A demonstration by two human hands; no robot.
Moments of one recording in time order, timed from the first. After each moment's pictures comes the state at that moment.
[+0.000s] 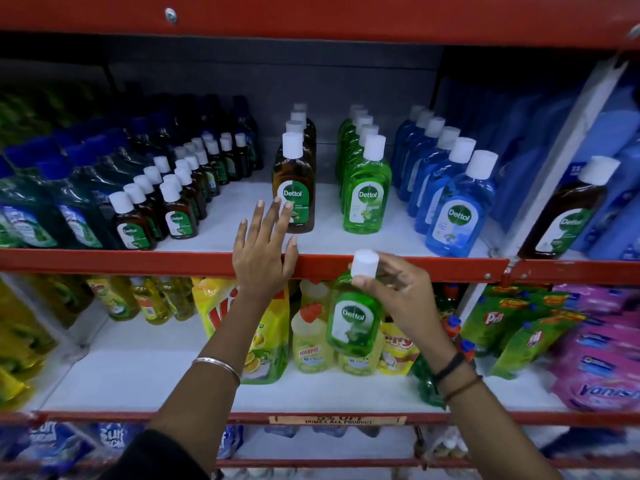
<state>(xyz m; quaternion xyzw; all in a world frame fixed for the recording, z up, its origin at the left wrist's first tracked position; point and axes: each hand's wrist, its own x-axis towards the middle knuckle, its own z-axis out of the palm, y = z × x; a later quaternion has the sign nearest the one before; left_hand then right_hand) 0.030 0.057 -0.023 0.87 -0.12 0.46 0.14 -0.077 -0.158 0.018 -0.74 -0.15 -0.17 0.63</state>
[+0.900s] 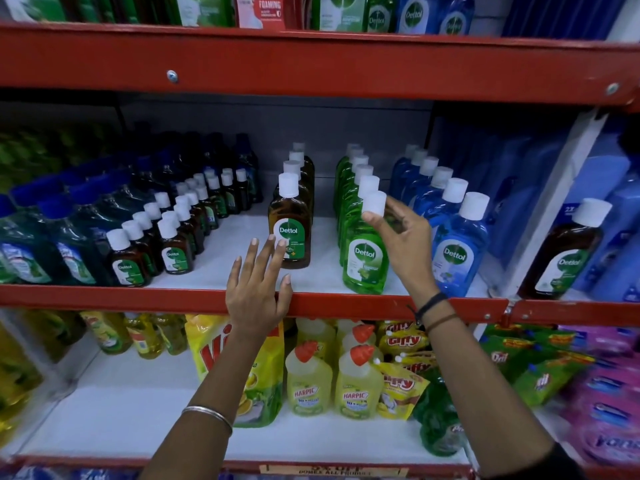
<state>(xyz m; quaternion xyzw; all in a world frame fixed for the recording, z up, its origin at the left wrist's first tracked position) 0.033 0.056 -0.025 0.86 -0.11 0.47 0.14 0.021 -0.169 0.090 -0.72 -0.16 -0.31 0.60</state>
